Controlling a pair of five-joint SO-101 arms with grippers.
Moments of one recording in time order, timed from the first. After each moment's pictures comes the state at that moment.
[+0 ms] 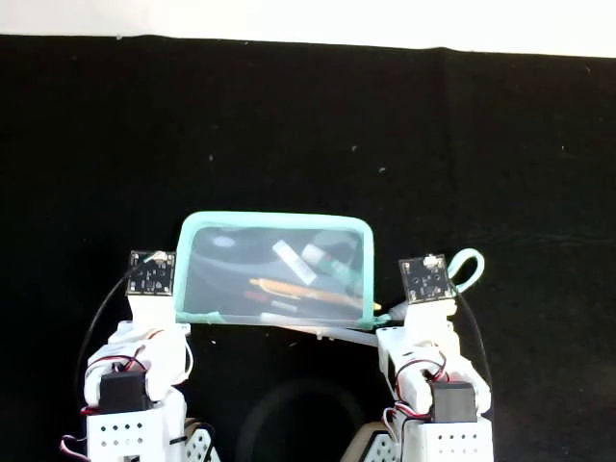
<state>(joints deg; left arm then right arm) -11.6 -103.5 96.3 76.5 -5.6 -6.1 -104.2 96.1 70.5 7.3</state>
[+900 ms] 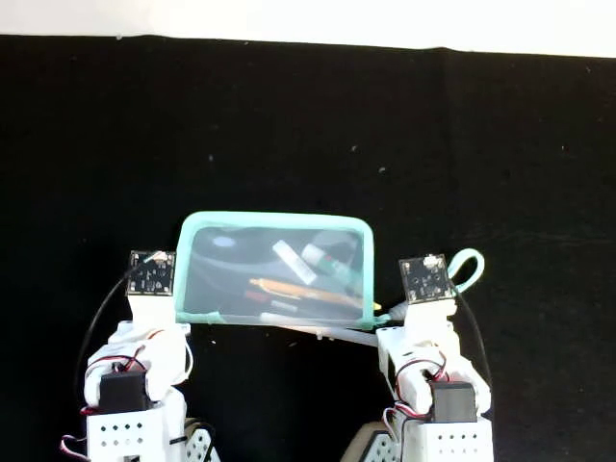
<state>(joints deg) -11.6 -103.5 96.3 76.5 -5.6 -6.1 -104.2 96.1 70.5 7.3</state>
